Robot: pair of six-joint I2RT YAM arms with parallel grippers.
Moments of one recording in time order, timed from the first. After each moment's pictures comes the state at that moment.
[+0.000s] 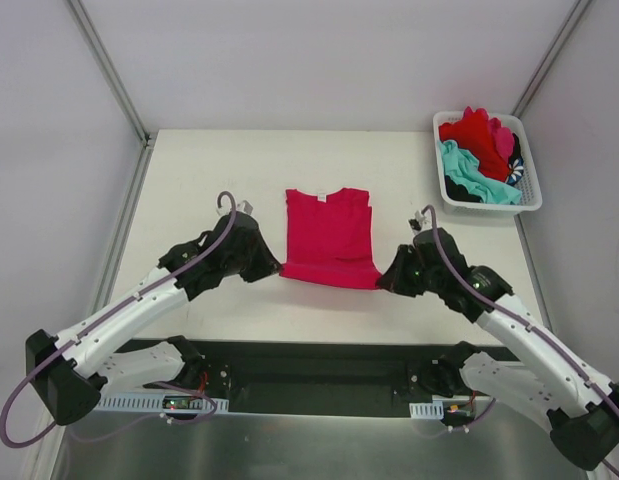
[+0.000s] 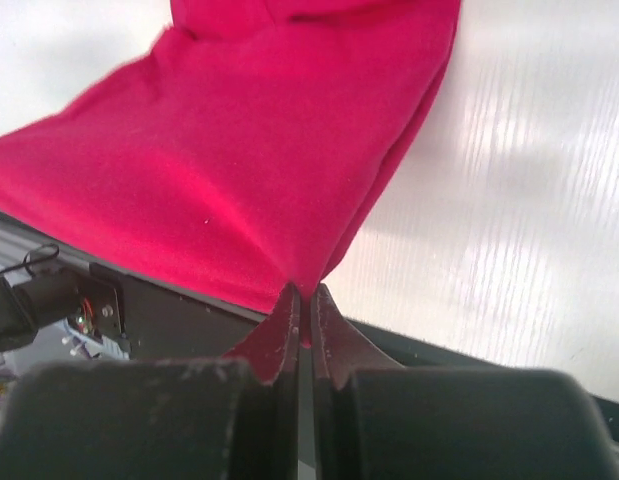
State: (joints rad) left arm -0.74 0.99 0.88 -0.69 -0.02 -1.03; right arm 0.64 0.79 0.72 -0.73 -0.07 0.76
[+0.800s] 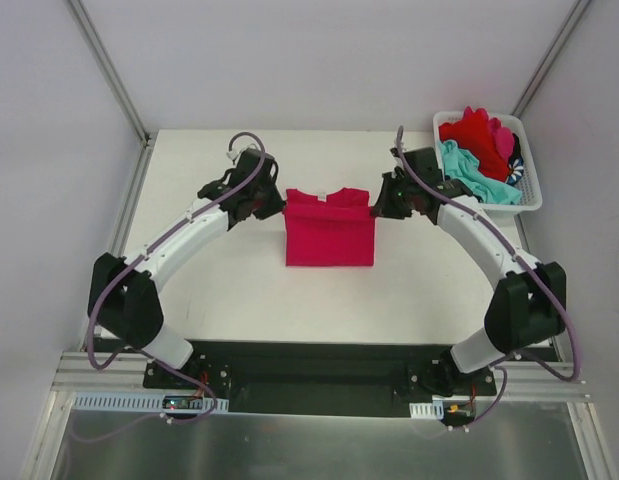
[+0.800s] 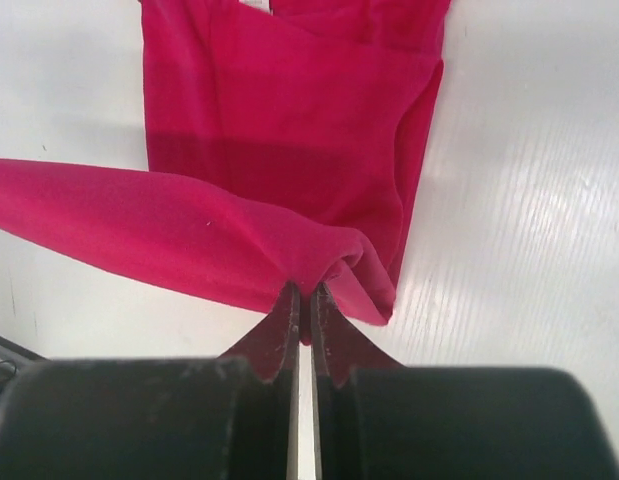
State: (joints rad) left arm -0.52 1.51 1.27 -0.55 -0.10 -0.86; right arm 0.36 1.50 1.26 -0.60 -0.18 0.40
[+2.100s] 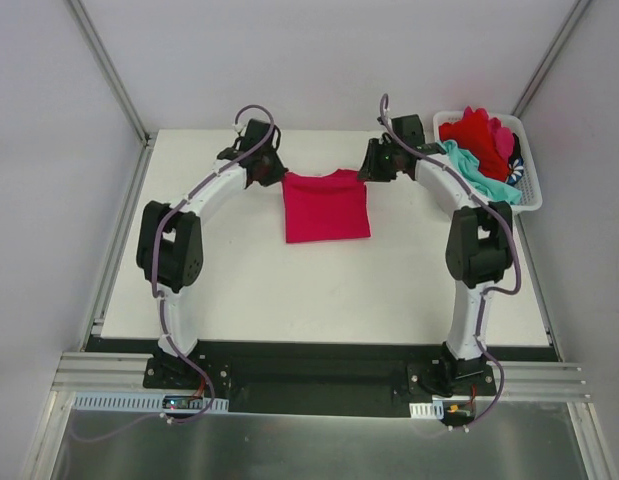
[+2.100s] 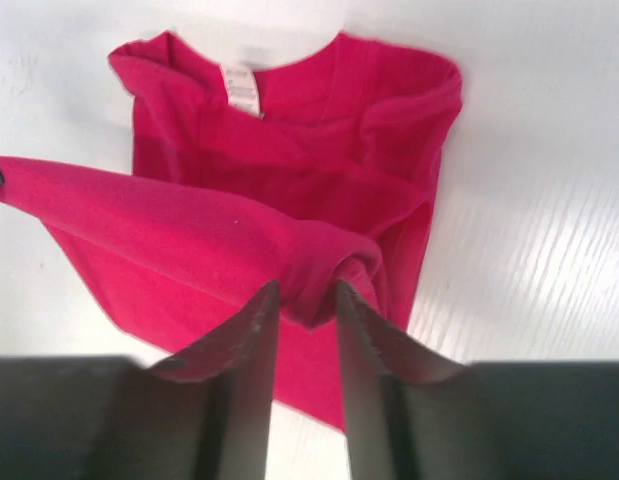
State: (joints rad) left arm -0.37 1.96 1.65 -0.47 -0.06 -0.77; right arm 0.27 2.02 1.72 -0.50 -0.32 0.30
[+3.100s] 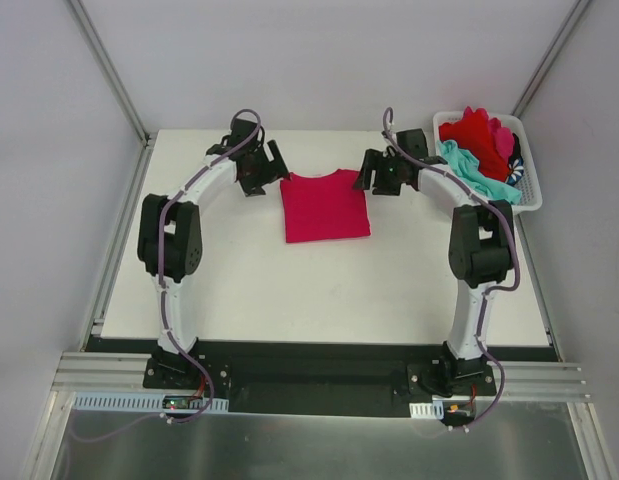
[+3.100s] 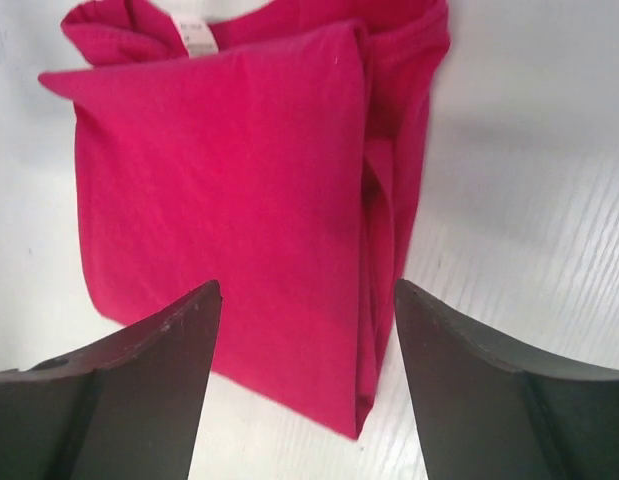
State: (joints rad) left arm -0.27 2.04 1.70 -0.57 0.18 -0.70; right arm 0.24 2.02 1.57 -0.40 -0.39 0.33
